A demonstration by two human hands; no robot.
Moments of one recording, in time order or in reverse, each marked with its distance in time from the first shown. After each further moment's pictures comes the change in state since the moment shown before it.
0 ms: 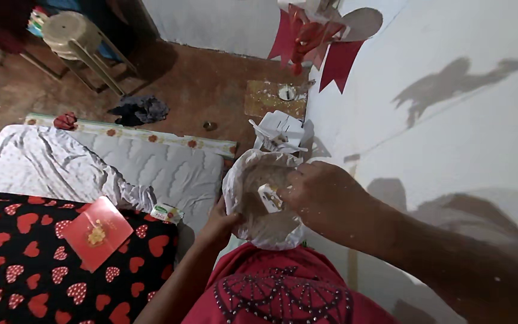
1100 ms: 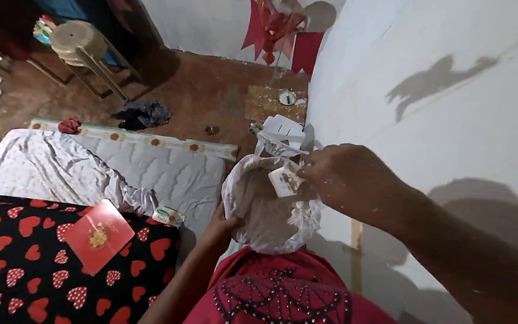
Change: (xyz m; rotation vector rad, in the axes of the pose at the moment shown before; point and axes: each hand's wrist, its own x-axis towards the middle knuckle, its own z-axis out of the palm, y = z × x) left_hand -0.009 -0.002 -0.012 -0.044 -0.005 0.004; right_hand -0.001 0.021 -0.011 -0.023 0.000 0.146
